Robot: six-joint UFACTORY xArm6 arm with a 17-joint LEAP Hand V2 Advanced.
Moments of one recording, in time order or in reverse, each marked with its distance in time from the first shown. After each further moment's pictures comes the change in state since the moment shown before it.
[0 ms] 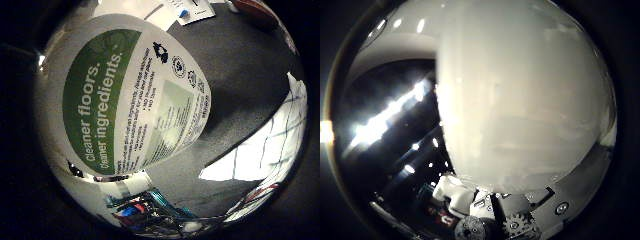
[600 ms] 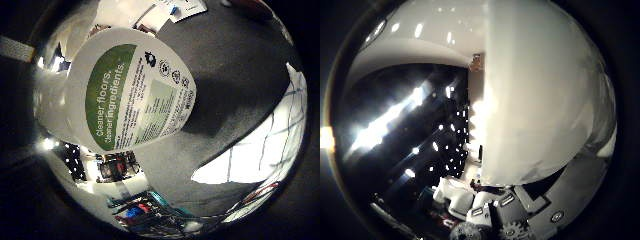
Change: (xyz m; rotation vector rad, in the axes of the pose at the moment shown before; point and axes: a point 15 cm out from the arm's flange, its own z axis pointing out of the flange) arm 0.009 -0.001 -0.009 0.012 0.005 0.025
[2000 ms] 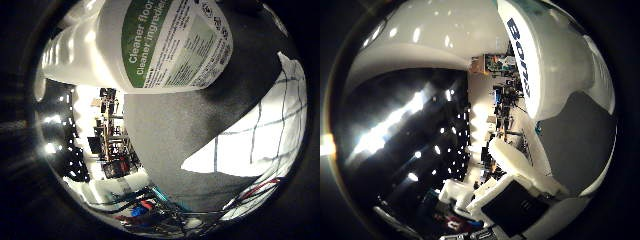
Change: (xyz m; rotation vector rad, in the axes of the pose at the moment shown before) arm 0.022 0.006 -0.025 -0.001 -0.006 0.064
